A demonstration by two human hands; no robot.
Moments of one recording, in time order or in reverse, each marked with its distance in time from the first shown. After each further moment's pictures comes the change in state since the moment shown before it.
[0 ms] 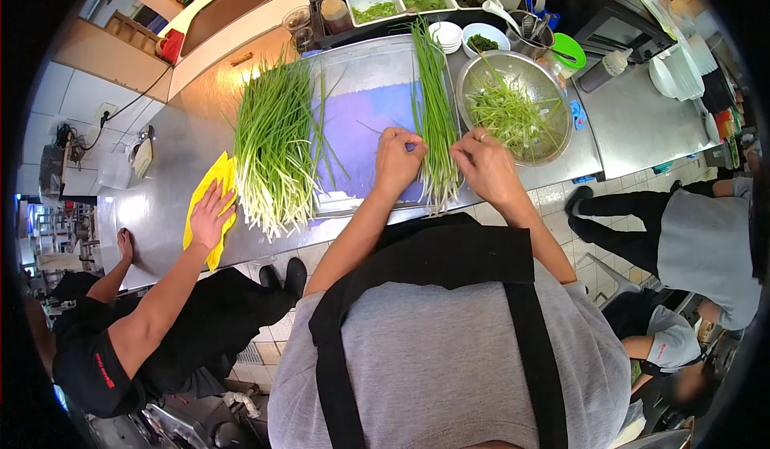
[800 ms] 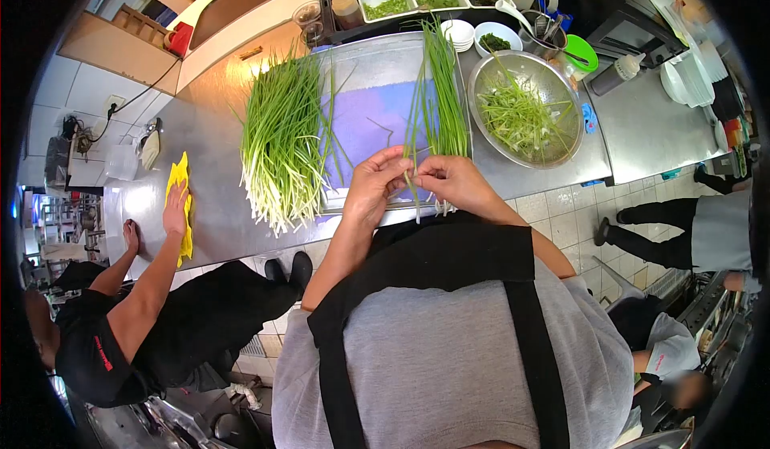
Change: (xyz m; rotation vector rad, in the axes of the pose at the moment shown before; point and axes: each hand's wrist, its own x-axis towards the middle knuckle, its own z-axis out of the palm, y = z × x) left_hand -0.039 0.018 -0.070 -1.058 -0.204 -0.578; right_hand 0.004 -0.026 0.043 0.722 -0.414 0.187
